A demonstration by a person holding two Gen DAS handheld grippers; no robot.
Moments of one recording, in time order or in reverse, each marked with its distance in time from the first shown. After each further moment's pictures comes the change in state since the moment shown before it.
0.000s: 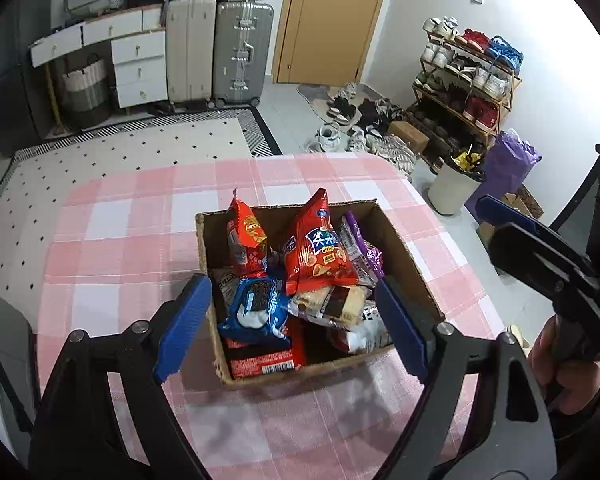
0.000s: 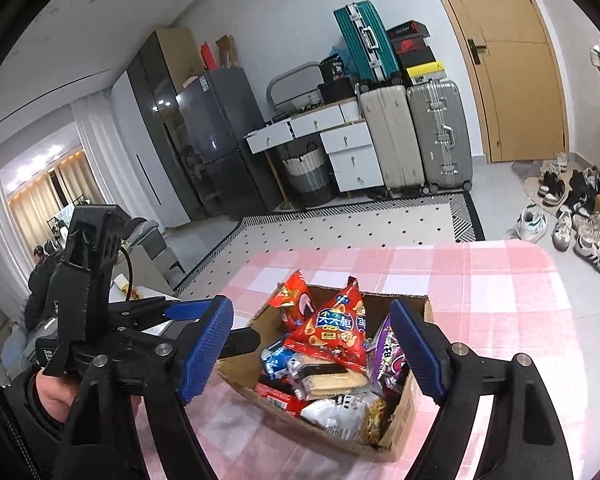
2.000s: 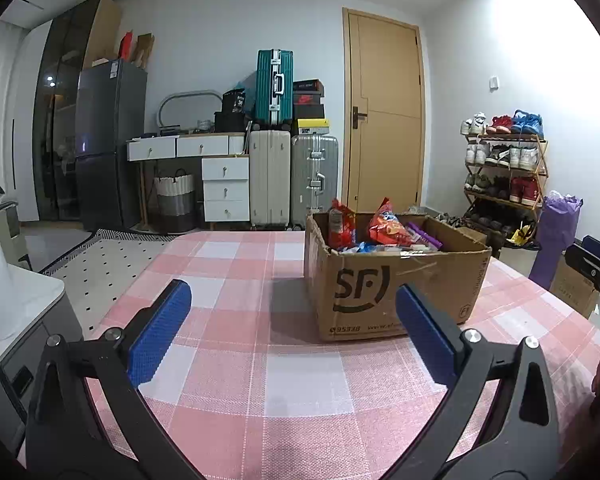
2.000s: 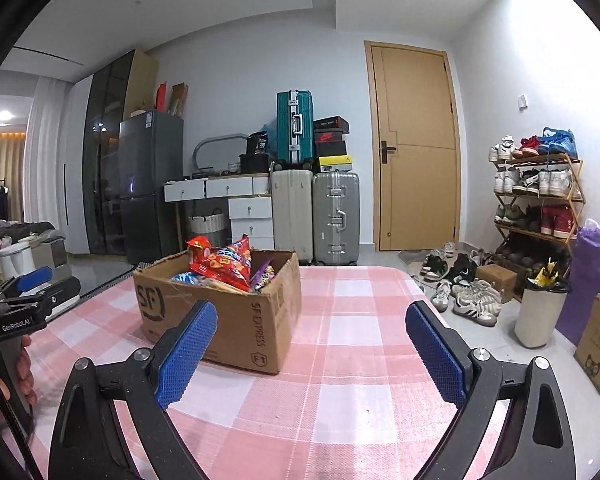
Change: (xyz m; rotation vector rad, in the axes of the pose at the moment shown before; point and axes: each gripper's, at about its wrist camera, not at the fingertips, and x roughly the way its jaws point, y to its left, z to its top) left arm -0.074 0.018 -0.212 0.008 -0.573 0.276; right arm -0.131 0.019 -0.210 -0.164 -0.342 -0.454
